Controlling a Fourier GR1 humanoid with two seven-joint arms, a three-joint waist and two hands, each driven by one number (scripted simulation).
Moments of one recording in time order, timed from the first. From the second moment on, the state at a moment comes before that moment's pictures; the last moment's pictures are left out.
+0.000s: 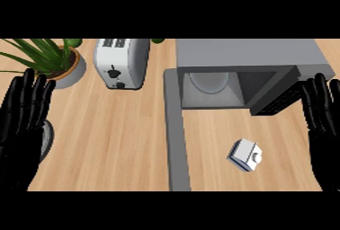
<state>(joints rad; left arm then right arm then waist) -0.01 0.12 -0.02 -2.10 -0.03 -0.01 -0.01 0.01 -0.09 0.02 -2.10 0.02 -0.02 0.00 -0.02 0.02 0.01</state>
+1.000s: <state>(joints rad) 0.15 0.14 0.22 -2.16 0.26 -0.10 0.09 0.12 0.00 0.64 -2.17 0.72 -0.65 0.34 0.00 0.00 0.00</state>
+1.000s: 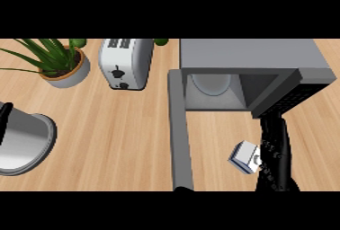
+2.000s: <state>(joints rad) 0.36 0.13 0.42 -2.31 0.46 -0.28 0.11 0.23 -0.07 0.56 -1.97 0.45 -0.84 0.11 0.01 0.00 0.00</state>
